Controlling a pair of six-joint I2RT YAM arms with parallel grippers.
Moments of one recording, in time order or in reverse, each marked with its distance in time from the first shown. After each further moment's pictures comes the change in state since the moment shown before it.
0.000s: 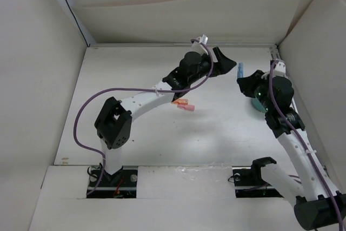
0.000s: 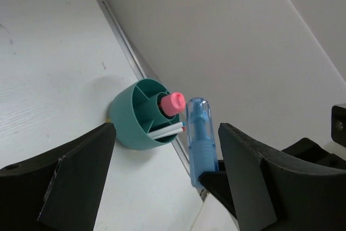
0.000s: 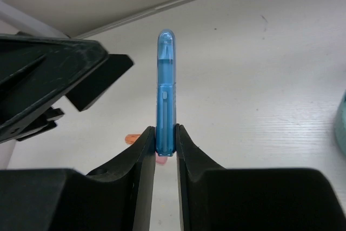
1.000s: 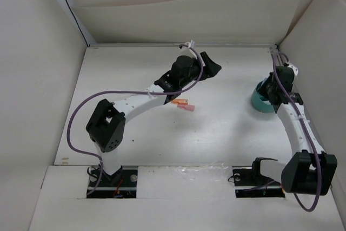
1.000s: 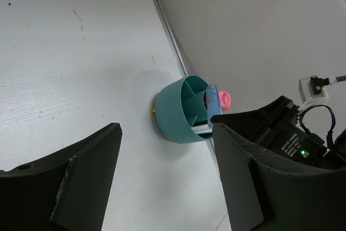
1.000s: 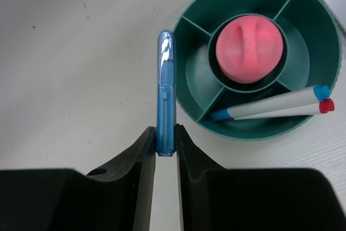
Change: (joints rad) left arm 0.048 -0.090 -0.162 -0.048 -0.095 0.026; right arm -0.299 0.330 0.077 -0.196 0.188 0.008
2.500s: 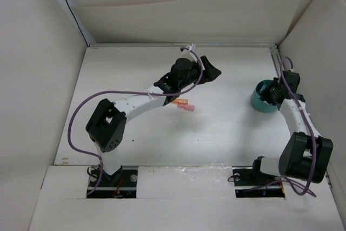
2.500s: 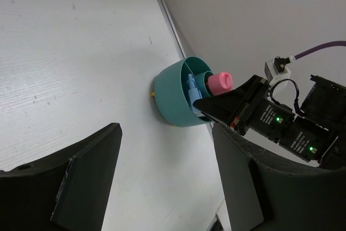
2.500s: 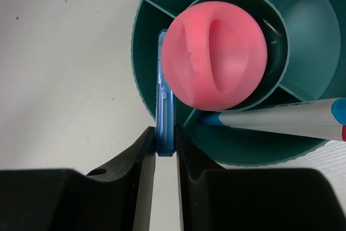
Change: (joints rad) left arm 0.007 0.000 -0.048 0.023 0.082 0.000; right arm -0.166 0.134 -0.058 0.072 -0.243 0.052
